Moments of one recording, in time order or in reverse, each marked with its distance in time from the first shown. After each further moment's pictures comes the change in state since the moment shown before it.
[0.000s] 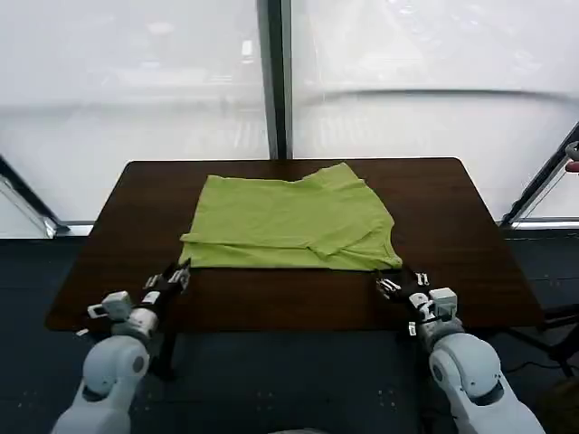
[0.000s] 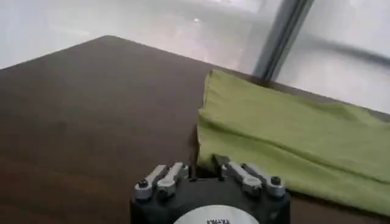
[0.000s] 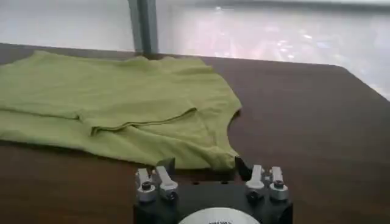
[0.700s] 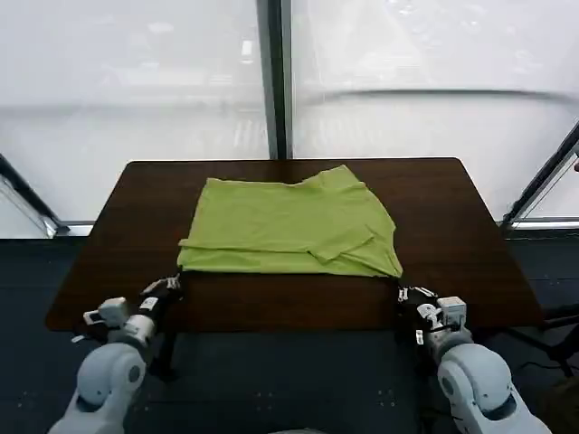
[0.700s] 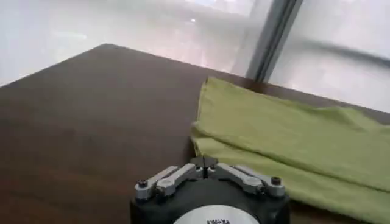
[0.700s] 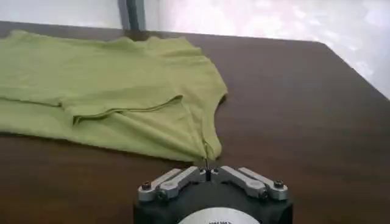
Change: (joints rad) left arm 0.188 0.042 -0.052 -0.192 0.019 0.012 -0.031; right arm -0.152 -0.096 0.102 0.185 0.132 -0.173 0.096
